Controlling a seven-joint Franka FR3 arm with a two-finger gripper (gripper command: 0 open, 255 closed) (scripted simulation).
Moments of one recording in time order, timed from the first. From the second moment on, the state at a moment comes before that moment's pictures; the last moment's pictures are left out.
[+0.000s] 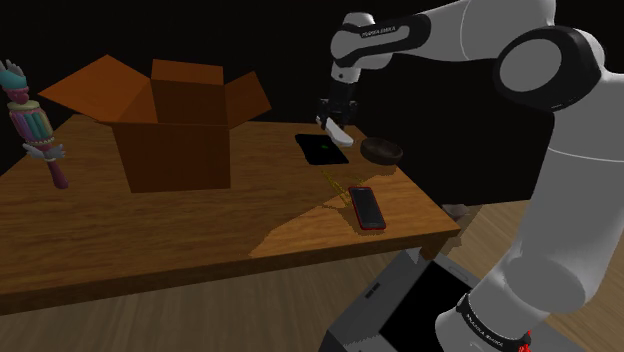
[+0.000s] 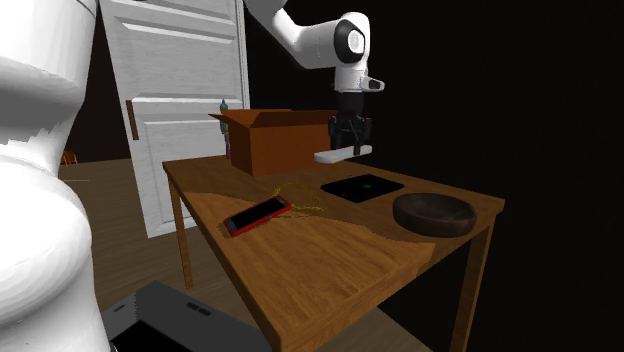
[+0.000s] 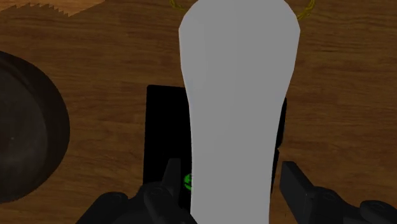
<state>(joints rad) -0.13 0.30 -0.06 -1.60 0.04 1.90 0.19</state>
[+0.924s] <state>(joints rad) -0.32 0.27 -0.17 -1.63 0.06 1.89 -0.11</state>
